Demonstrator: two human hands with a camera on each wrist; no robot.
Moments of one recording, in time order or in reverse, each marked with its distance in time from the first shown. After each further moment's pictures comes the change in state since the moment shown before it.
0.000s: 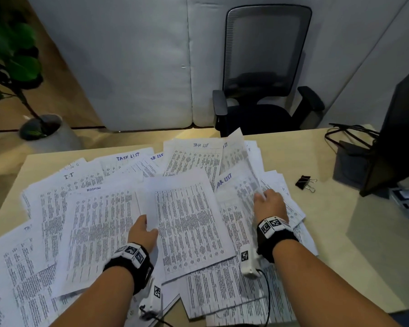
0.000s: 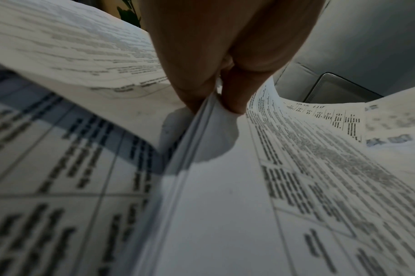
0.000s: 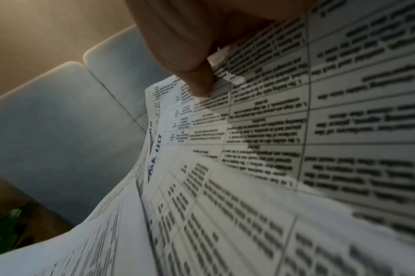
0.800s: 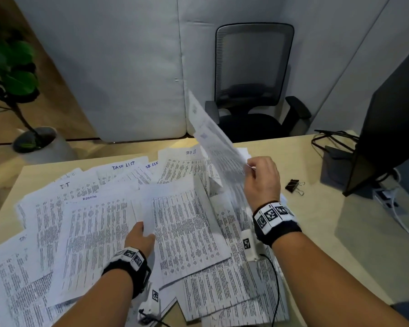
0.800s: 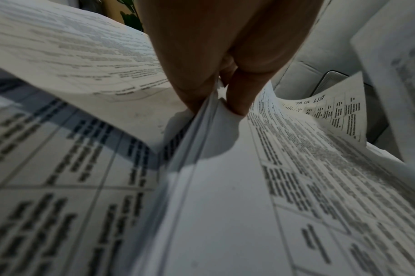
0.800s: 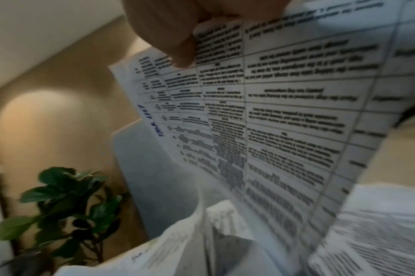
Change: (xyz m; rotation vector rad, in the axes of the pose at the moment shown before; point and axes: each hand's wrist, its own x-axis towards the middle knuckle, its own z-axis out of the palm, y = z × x) left_hand -0.008 0.008 -0.001 0.022 -0.020 -0.046; right_hand -0.012 -0.065 -0.059 0.178 0.373 -0.671
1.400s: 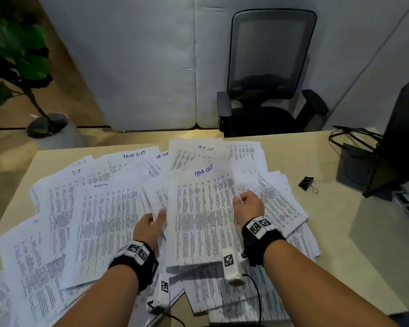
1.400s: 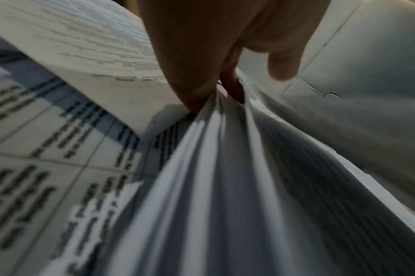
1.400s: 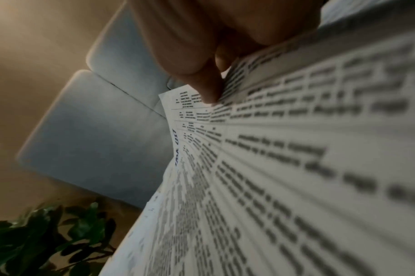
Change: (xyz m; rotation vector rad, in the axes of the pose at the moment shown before) left_hand -0.006 0.006 -0.001 -0.261 0.014 -0.109; right_hand -0.067 0.002 0.060 0.121 -0.421 0.762
